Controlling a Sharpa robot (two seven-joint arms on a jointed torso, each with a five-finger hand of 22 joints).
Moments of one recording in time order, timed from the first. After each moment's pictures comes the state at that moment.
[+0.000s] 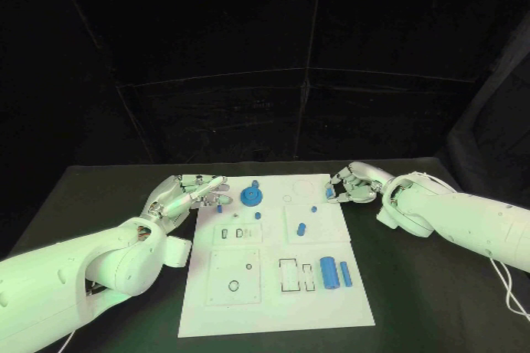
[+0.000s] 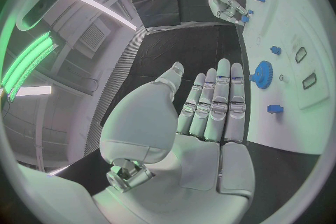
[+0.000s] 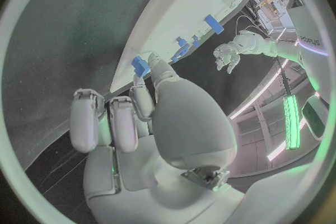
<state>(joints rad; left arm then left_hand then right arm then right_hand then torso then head) 1.17 -0.88 -0.08 1.59 -0.05 -0.29 0.51 1.26 0.01 0.14 0.05 0.05 0.98 0.21 0.08 0.07 1.06 0.16 0.10 0.07 1.15 0.12 0.14 0.19 0.18 0.95 0.23 0.20 0.07 1.15 -0.85 0.02 1.17 -1.13 -0.24 0.20 1.43 -0.03 0.03 0.05 0.19 0.99 0.15 0.07 0.07 1.38 0.06 1.23 1.26 1.47 0.00 1.50 1.31 0.05 1.40 0.10 1.48 1.31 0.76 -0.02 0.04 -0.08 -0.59</state>
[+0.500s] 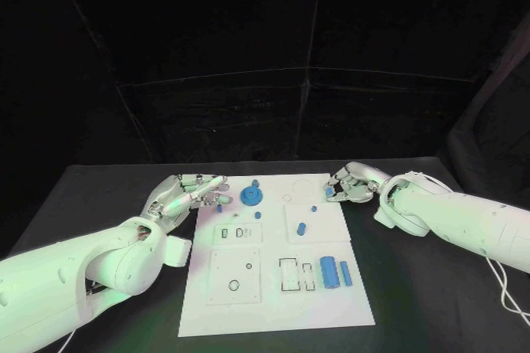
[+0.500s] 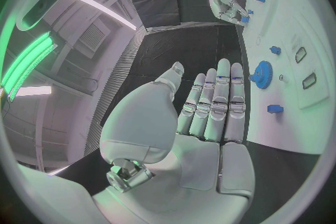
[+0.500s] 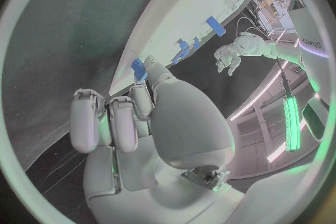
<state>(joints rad) 1.17 -0.88 -0.08 1.59 -0.05 -0.29 0.51 1.26 0.01 0.14 0.05 0.05 0.98 0.21 0.08 0.07 1.06 0.16 0.10 0.07 1.15 0.12 0.14 0.19 0.18 0.95 0.23 0.20 0.07 1.15 -0.83 0.02 1.16 -1.15 -0.24 0.20 1.46 0.02 0.10 0.02 0.14 1.03 0.14 0.07 0.07 1.38 0.06 1.24 1.27 1.47 -0.01 1.50 1.31 0.05 1.41 0.10 1.48 1.31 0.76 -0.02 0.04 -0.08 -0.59</state>
